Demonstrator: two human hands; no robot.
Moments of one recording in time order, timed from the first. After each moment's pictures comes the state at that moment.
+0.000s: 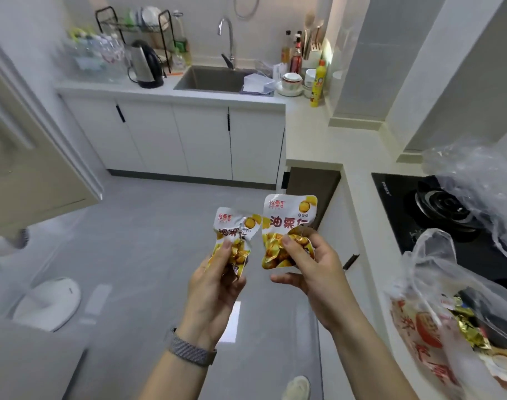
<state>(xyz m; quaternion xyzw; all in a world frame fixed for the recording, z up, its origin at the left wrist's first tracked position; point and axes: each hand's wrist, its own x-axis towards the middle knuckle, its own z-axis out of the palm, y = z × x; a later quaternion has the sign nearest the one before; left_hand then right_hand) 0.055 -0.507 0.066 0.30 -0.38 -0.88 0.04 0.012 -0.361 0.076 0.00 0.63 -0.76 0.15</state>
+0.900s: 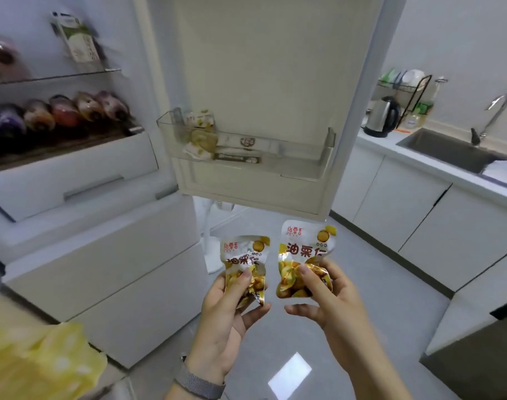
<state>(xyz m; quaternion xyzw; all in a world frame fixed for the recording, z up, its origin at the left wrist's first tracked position) 0.242 -0.739 0.071 0.37 -0.31 -0.80 0.35 0.112 -0.657 0.097 -0.21 0.59 -0.67 0.40</state>
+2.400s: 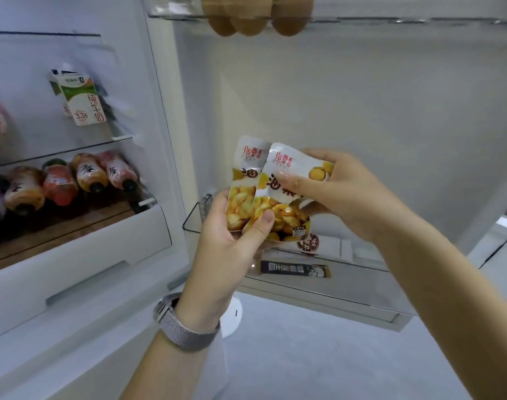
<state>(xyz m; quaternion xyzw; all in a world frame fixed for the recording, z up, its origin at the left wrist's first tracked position) 0.190 -1.032 0.200 0.21 -0.59 -0.63 0.45 0.036 -0.983 0.266 -0.52 0.60 -0.53 0.30</state>
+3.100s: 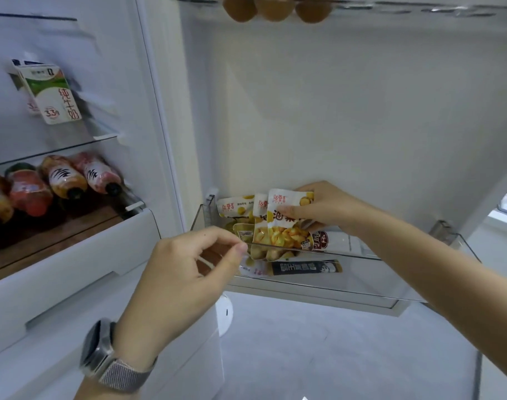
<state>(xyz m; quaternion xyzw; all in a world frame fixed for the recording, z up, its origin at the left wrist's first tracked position) 0.260 -1.071 0.190 0.27 -0.84 -0.32 0.35 0.008 -1.036 0.208 -0.45 0.76 -0.35 0.32</state>
